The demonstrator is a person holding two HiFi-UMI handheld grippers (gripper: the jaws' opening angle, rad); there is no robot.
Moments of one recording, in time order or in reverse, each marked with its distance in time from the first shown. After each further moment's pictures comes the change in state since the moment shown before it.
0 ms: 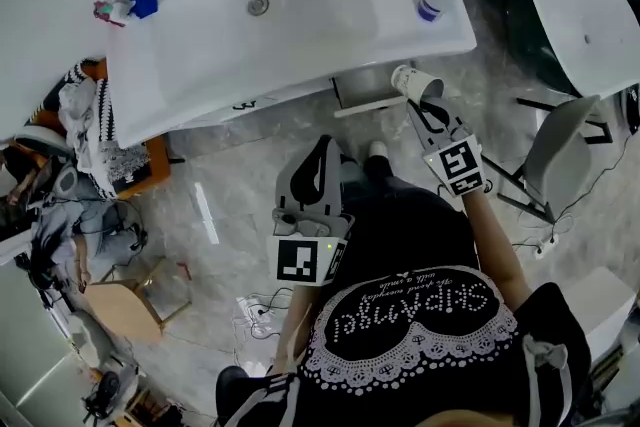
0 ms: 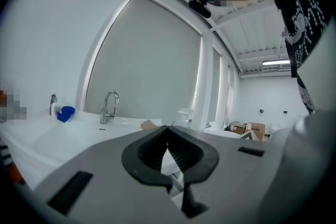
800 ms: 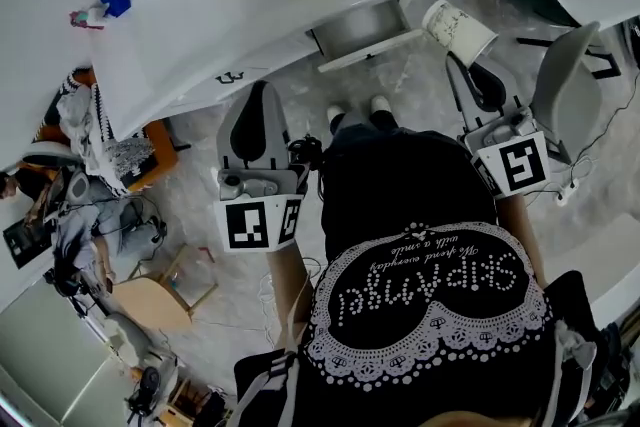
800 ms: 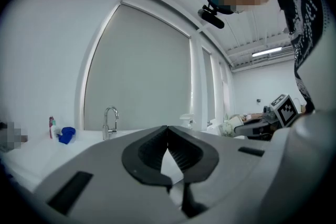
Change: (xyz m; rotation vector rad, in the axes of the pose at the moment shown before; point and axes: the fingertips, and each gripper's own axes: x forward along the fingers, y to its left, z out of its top) left arm -0.007 0.012 0.036 0.146 -0.053 -0.021; right arm -0.156 -0.029 0.082 0.153 -0.332 -0.231
